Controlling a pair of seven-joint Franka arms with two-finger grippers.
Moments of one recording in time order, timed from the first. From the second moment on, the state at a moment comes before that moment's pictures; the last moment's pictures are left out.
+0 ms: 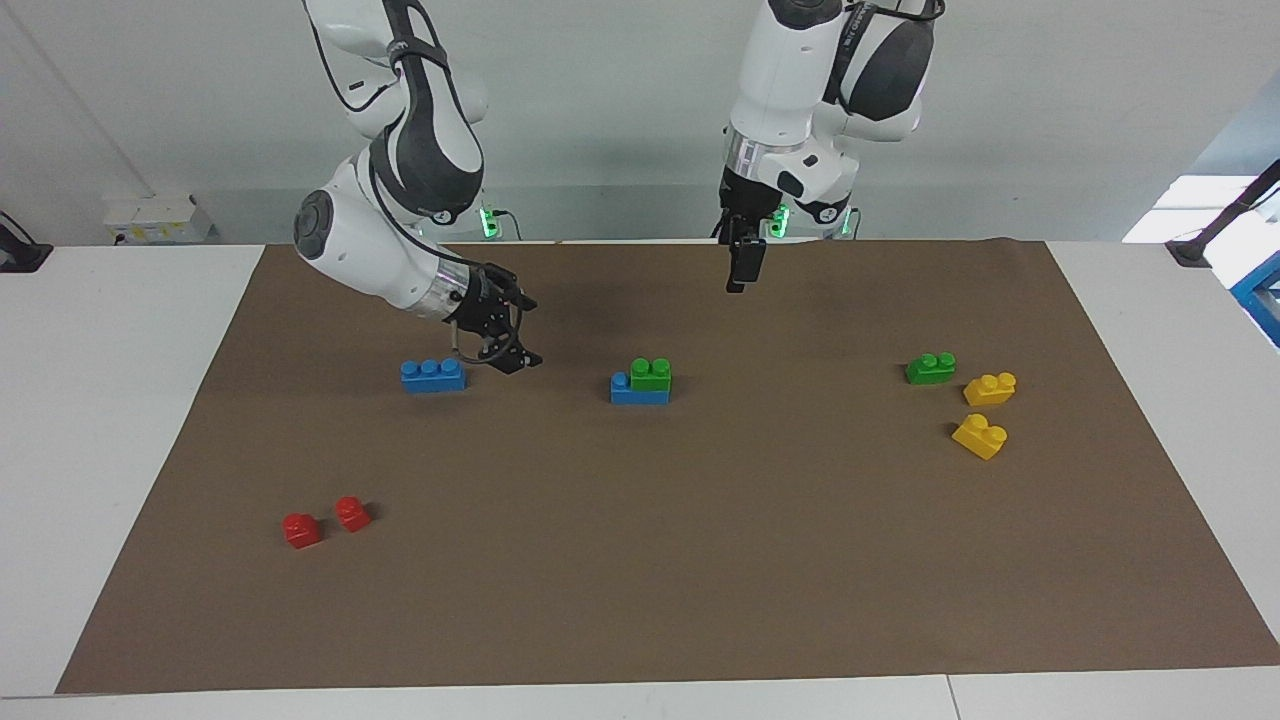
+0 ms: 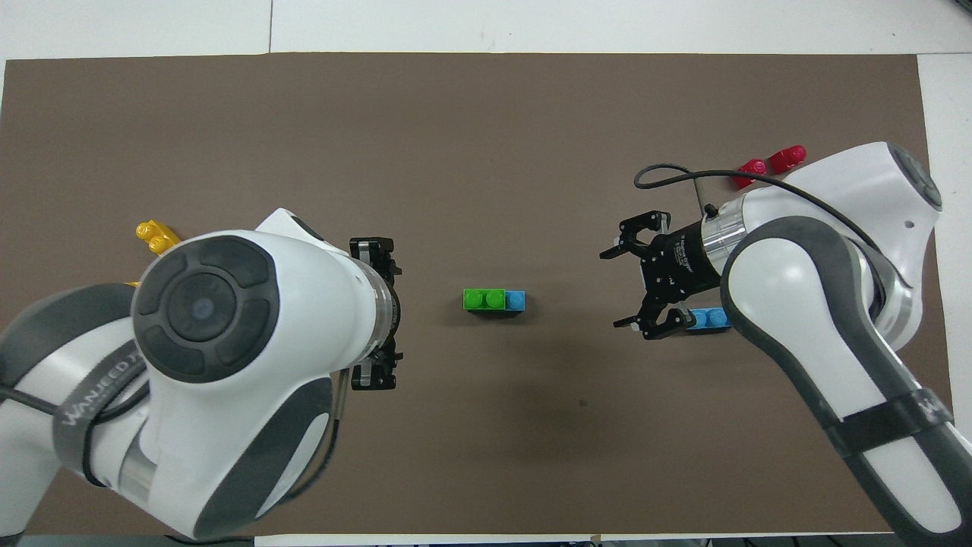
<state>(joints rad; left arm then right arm) -0.45 -0.08 -0.19 -1.88 -0.06 1.89 -2.15 0.26 0.09 -0.06 -2.01 0.68 1.94 1.40</state>
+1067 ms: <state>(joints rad) -0.57 0.12 -0.18 -1.95 -0.06 2.15 -2.38 0.41 0.25 -0.06 -2.02 0.82 2.21 1.41</state>
